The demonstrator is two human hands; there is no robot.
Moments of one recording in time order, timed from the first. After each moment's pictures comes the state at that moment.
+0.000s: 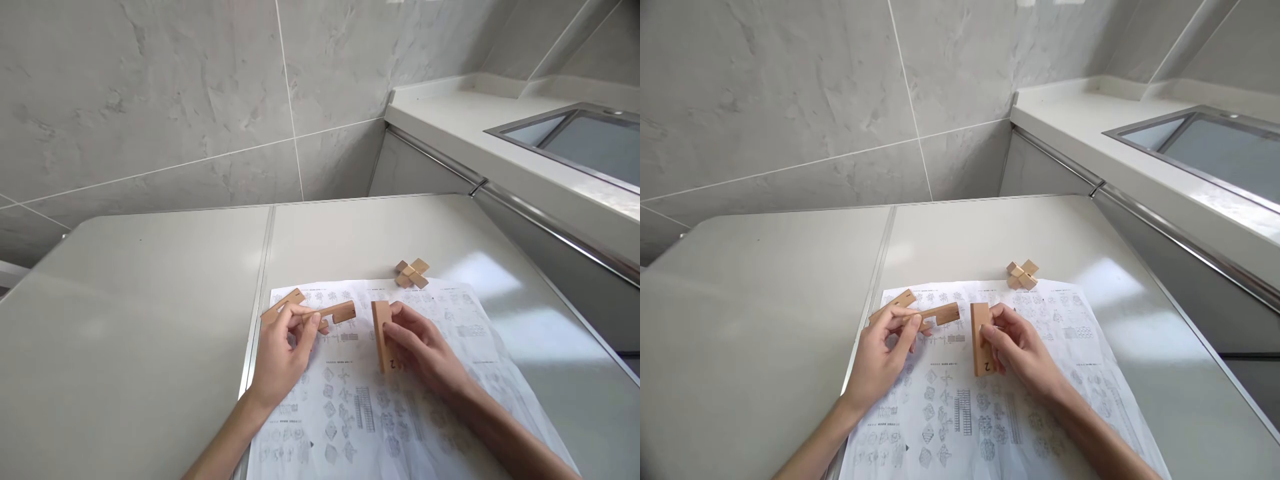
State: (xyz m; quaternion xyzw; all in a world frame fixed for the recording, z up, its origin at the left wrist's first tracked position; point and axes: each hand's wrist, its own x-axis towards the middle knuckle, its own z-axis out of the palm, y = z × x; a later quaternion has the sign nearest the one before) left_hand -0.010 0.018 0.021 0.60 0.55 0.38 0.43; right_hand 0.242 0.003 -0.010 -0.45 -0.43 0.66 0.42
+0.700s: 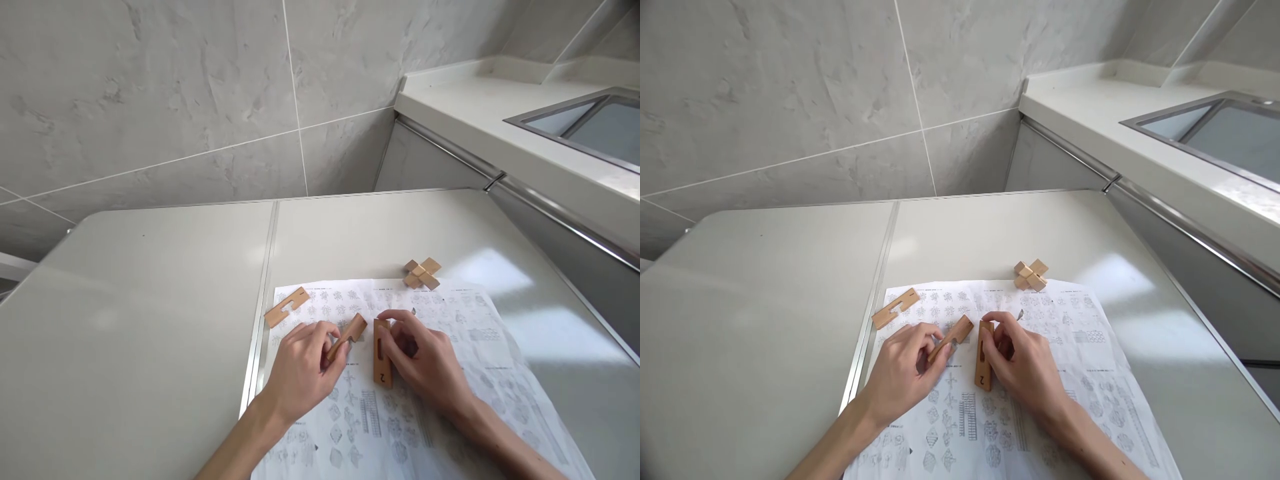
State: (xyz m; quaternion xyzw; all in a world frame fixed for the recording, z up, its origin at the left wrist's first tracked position) left_hand -0.004 0.005 -0.010 0.80 0.49 0.27 0.21; right_hand 0.228 -0.007 -0.018 -0.60 -0.66 0.31 0.34
